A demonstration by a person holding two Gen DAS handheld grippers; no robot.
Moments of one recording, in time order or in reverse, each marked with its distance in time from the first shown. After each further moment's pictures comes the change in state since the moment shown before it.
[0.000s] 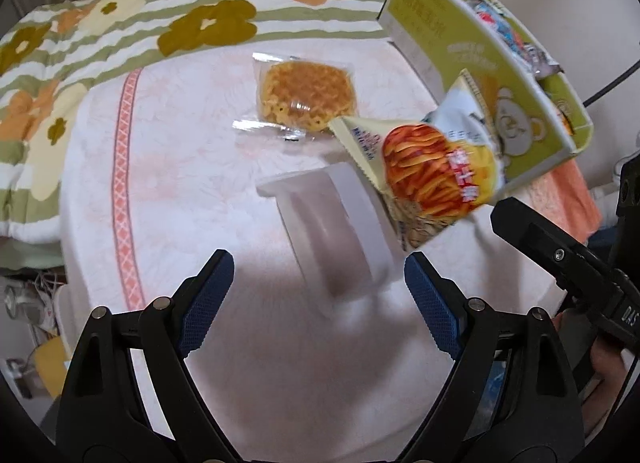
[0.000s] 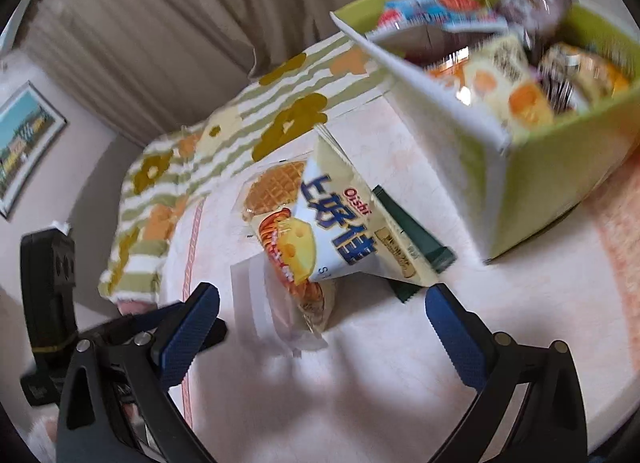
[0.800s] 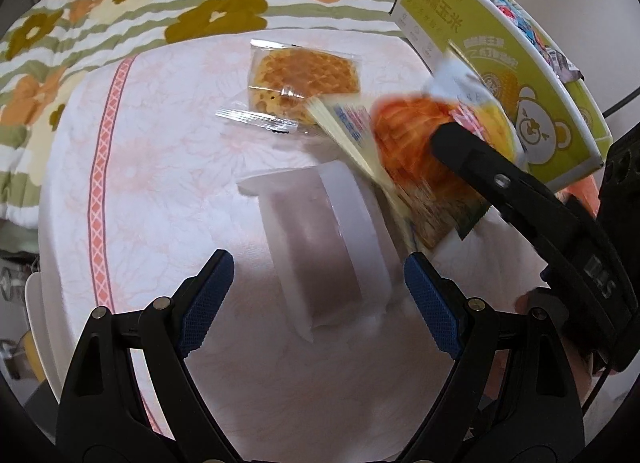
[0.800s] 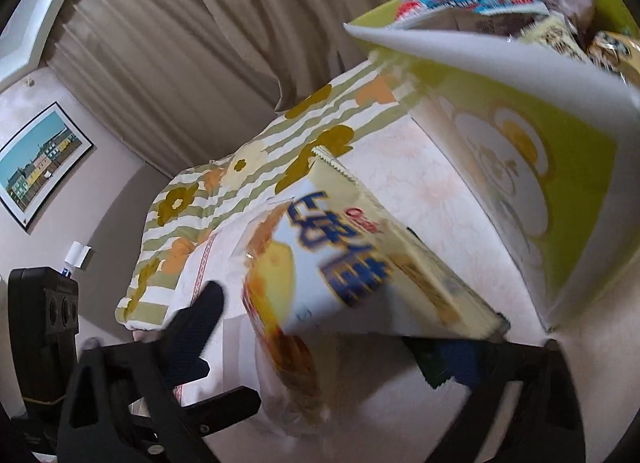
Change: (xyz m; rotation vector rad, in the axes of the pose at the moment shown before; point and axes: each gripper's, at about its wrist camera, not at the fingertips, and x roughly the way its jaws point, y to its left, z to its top) left arm 0.024 -0.010 0.001 -0.056 -0.007 0.033; right arm 0.040 -0.009 0.018 -0.059 -0.114 0.096
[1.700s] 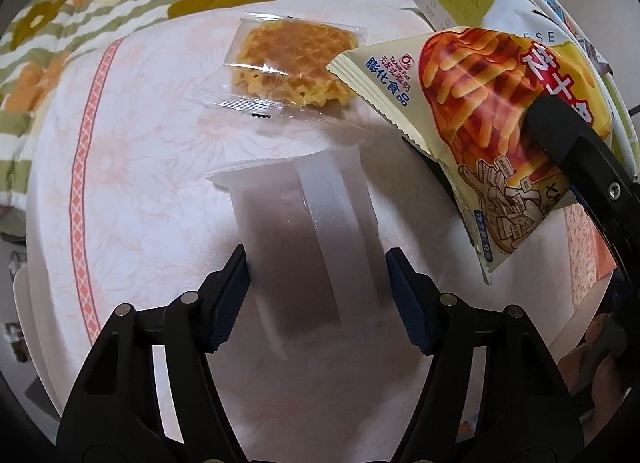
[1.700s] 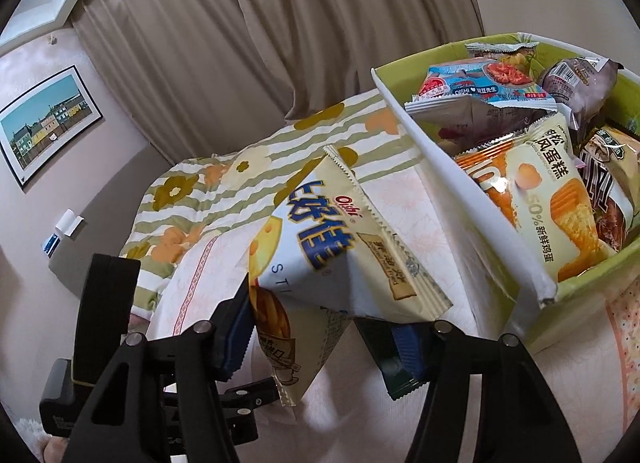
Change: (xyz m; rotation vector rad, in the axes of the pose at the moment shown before) left arm 0.026 -0.015 0.009 -0.032 0.089 0.057; right arm -0.036 0.014 0.013 -0.150 -0.041 -0.046
